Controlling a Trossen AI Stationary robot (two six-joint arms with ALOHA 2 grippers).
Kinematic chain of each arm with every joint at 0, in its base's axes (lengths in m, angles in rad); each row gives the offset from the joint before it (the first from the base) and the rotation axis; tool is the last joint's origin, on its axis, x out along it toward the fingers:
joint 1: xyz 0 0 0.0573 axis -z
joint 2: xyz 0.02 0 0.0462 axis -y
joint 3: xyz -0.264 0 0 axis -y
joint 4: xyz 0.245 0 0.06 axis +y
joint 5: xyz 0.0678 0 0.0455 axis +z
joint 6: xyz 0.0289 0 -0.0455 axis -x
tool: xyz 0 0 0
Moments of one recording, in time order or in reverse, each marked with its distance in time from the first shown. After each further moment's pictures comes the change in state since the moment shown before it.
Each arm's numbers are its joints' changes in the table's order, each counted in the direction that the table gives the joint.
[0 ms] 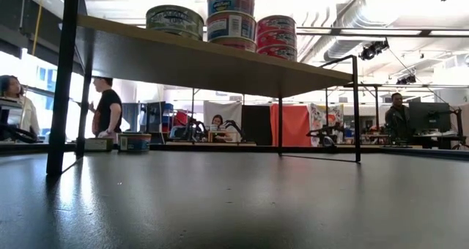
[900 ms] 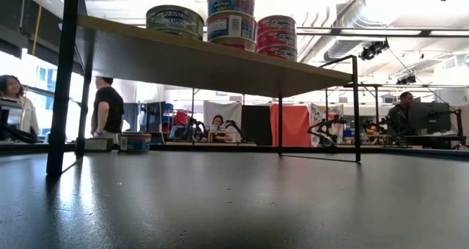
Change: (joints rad) left arm -0.153 -0.037 -0.042 -0.367 0.192 -0.039; right arm 0.024 0.312 0.032 0.117 -0.555 0.174
